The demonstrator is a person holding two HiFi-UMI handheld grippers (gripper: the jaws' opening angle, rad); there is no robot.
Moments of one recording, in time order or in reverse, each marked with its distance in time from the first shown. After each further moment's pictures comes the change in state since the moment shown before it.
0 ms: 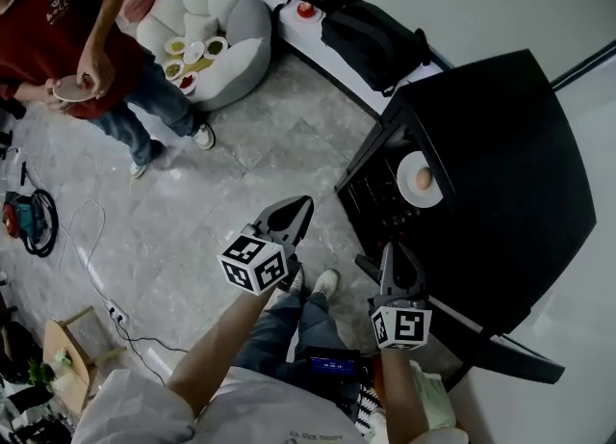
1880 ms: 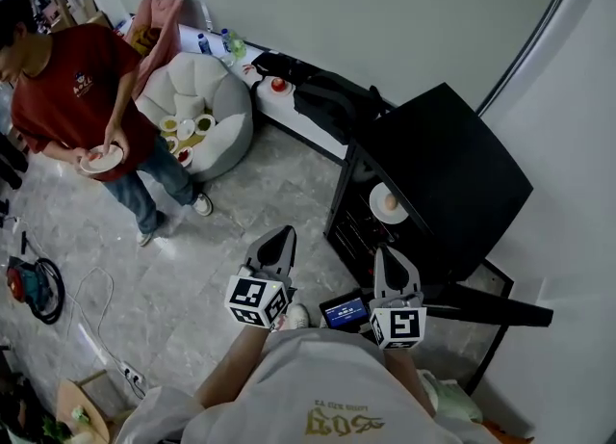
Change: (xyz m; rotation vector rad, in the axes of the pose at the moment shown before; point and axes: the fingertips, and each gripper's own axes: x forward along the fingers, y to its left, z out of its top) left arm -0.084 -0.069 0.101 0.289 -0.167 0.048; right arm -0.051 0.029 0.126 -0.110 -0.133 -0.074
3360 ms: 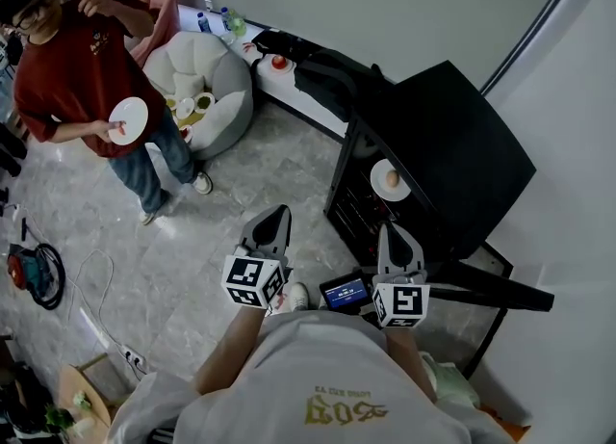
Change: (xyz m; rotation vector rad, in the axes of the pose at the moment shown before) left arm -0.010 0.006 -0.009 0.026 0.033 0.036; right arm -0.001 -0.008 -0.007 -0.003 0.034 -0.028
